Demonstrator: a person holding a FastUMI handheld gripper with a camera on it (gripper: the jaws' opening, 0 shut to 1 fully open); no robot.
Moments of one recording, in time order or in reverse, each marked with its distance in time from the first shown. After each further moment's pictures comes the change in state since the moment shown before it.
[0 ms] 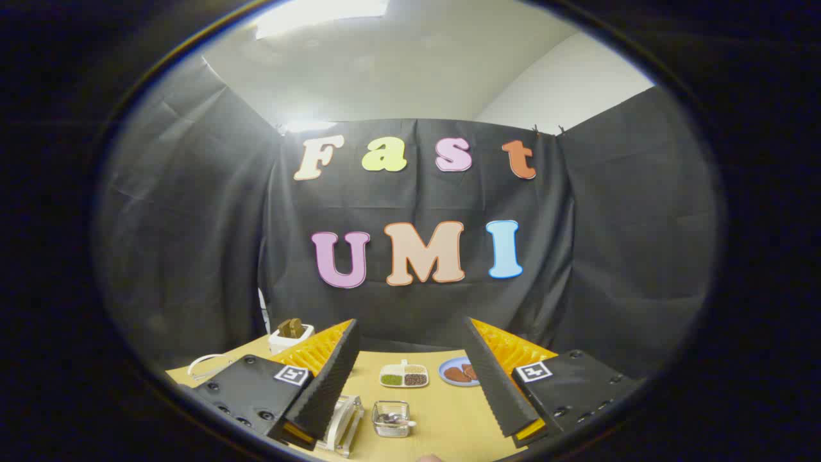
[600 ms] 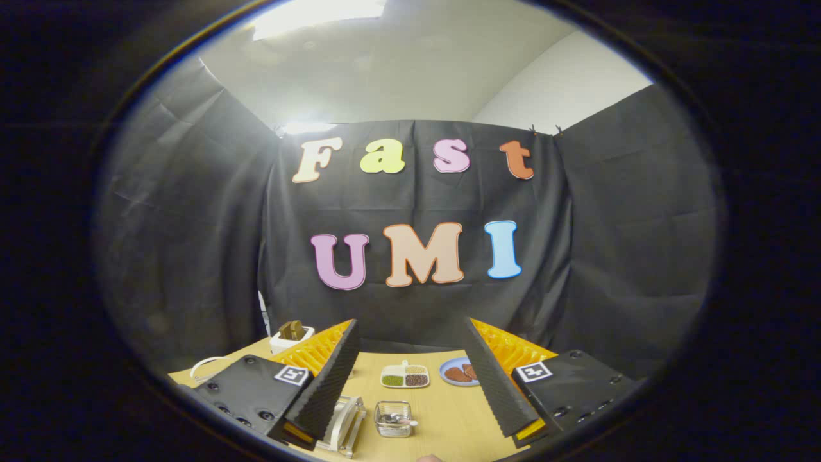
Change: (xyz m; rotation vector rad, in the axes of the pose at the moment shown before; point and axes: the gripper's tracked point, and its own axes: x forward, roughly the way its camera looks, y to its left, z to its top) arm -0.002 -0.004 -0.001 0.002 0.004 -0.004
